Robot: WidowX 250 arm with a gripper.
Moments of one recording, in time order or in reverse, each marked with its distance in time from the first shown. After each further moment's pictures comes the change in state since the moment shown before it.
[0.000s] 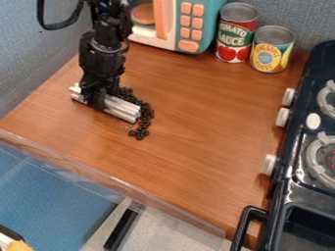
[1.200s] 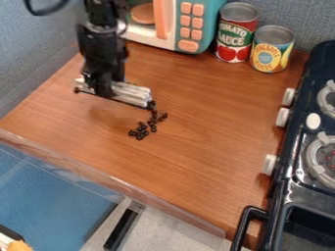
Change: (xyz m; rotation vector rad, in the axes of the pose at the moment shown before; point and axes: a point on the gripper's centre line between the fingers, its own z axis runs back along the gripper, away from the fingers) arm 0.001 0.007 0.036 -0.053 0.130 0.047
